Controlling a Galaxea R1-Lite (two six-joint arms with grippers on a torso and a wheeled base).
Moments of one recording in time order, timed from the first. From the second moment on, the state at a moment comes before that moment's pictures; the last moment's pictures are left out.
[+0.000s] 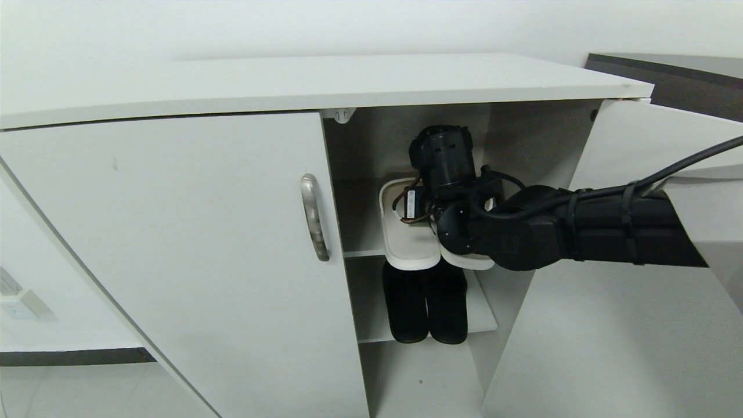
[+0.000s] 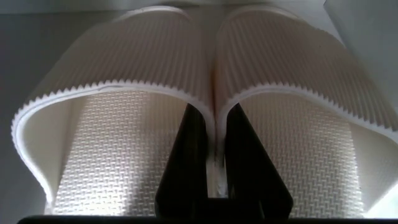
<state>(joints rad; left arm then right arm) 0.00 0.00 0.00 0.00 -0.02 0.01 0.79 2.14 -1.76 -0.10 -0.71 0.25</state>
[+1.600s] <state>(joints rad) 0.00 0.00 0.00 0.00 -0.02 0.01 0.89 1.90 -1.36 -0.21 -0.72 0.26</state>
